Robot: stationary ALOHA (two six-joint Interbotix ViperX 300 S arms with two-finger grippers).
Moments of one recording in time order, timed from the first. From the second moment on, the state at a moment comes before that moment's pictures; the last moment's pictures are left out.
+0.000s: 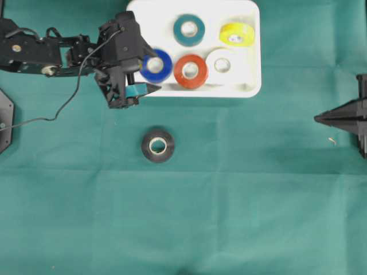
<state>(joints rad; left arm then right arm) 0.21 -0.13 0.77 -0.02 0.02 0.14 -0.02 -1.25 1.59 -0.44 -0.12 0.25</state>
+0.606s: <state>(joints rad) 0.04 -0.16 0.89 -0.02 0.02 0.13 -0.02 -1.25 1.59 -0.44 -0.12 0.25</state>
